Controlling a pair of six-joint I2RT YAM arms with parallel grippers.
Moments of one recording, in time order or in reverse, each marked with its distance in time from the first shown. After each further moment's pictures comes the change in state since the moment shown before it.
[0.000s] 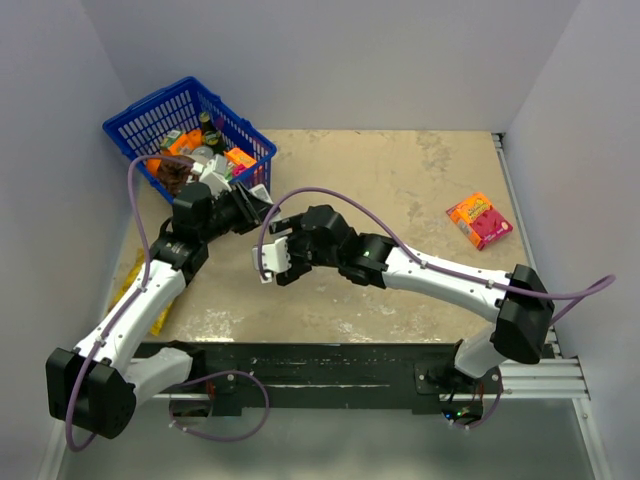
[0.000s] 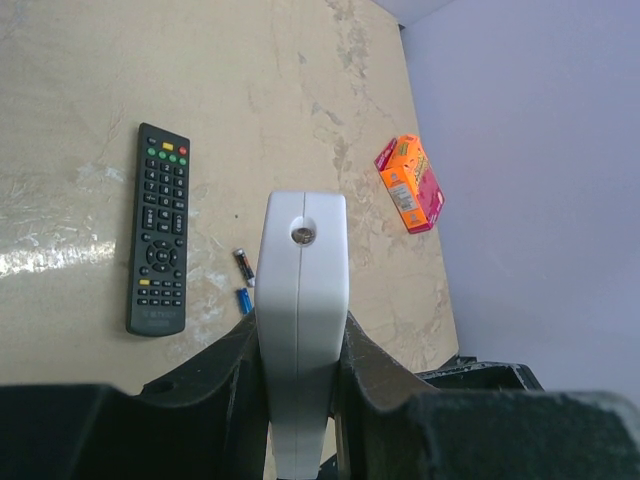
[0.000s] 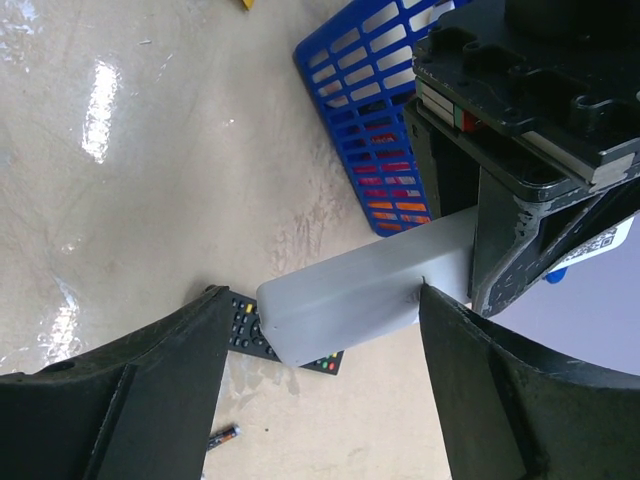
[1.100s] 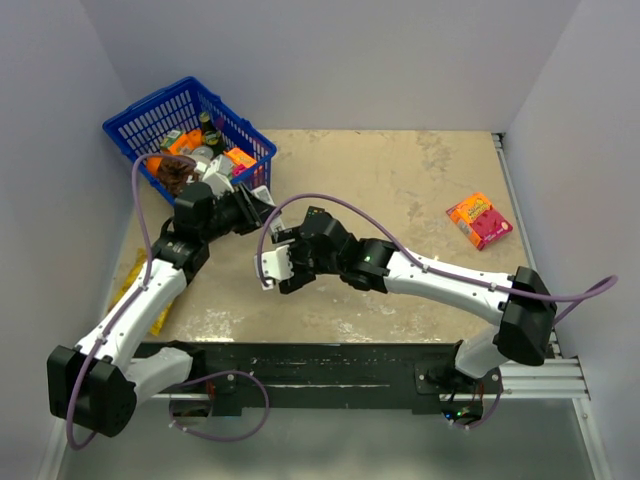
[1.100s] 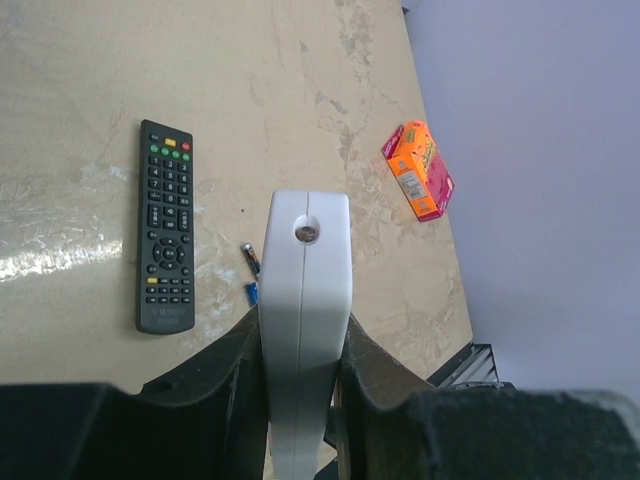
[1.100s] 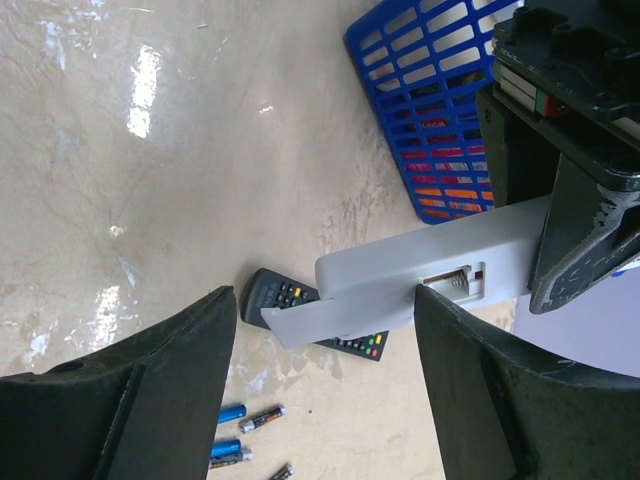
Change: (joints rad) left arm 0.000 0.013 0.000 -0.007 0.020 0.047; right arm 0.026 -0.020 -0.021 -0.076 0.007 0.045
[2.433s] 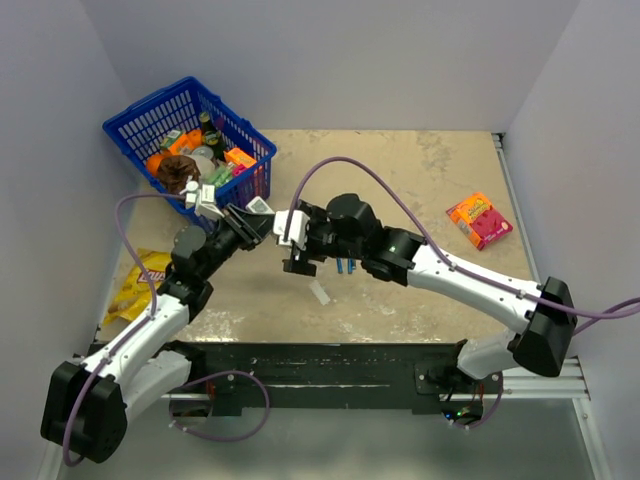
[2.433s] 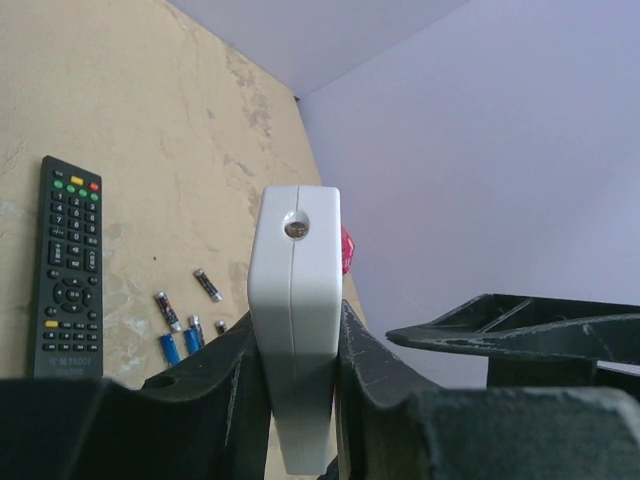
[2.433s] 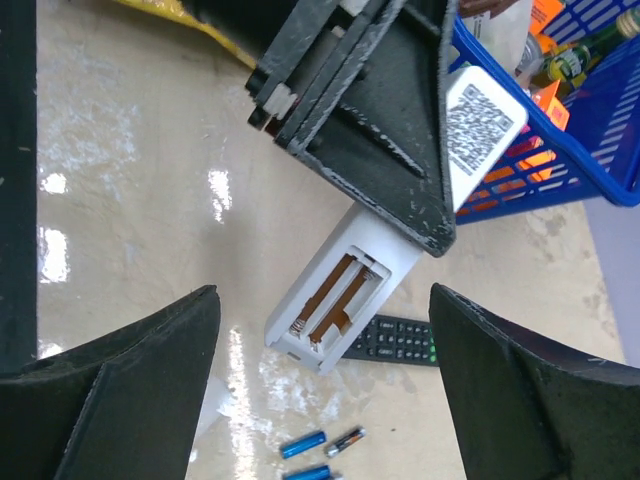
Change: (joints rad) left arm -0.040 -0.148 -0.379 0.570 -0.093 -0.256; right arm -0.098 -0.113 0.001 0.065 -0.109 0.368
